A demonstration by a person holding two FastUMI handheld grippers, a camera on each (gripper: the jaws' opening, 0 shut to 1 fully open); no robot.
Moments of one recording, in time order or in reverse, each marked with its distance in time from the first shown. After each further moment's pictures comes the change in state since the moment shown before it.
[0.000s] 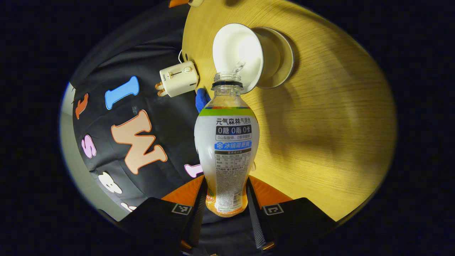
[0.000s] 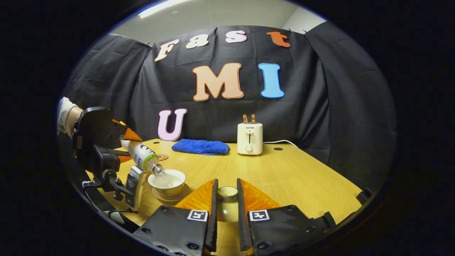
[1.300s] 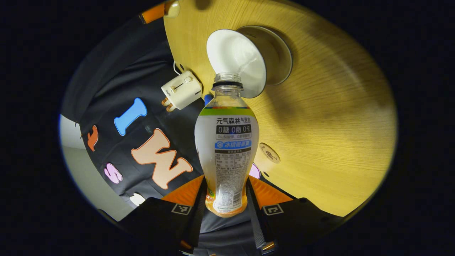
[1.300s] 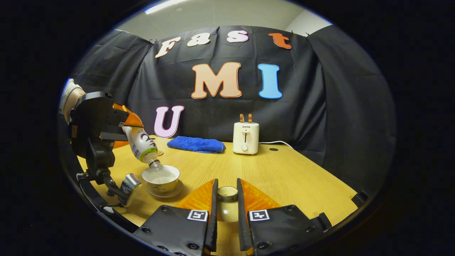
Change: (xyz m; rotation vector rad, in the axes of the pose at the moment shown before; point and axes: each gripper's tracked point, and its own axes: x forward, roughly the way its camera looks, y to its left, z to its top) left arm -0.009 0.033 0.002 0.211 0.020 0.128; right arm -0.002 -0.003 -0.001 -0.040 -0.011 -0.024
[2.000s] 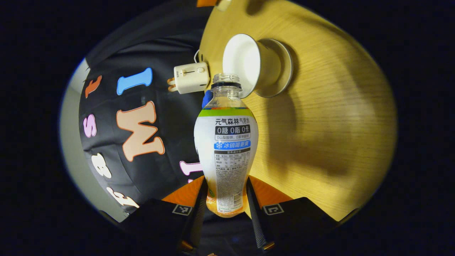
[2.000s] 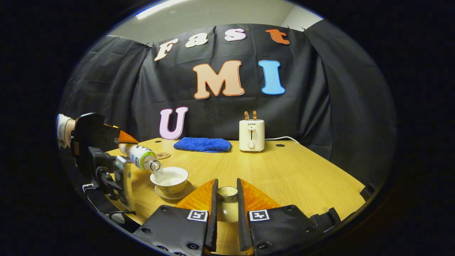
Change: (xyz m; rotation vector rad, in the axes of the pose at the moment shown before) left arm -0.002 -0.054 0.006 -0.461 -0.093 -0.062; right arm 0.002 0.012 -0.007 0.065 0.034 0.038
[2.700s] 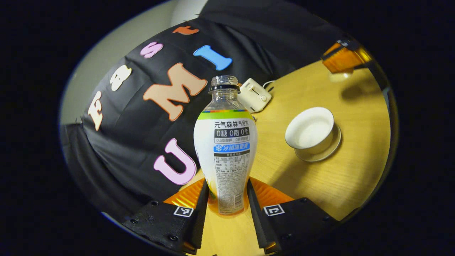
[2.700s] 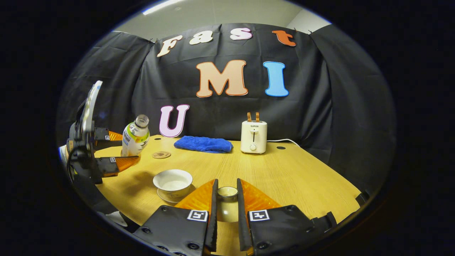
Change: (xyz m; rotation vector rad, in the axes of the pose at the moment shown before) left arm -0.008 0.004 0.019 -0.913 -0.251 0.041; right arm 0.004 0.017 0.013 -0.060 0.013 -0.009
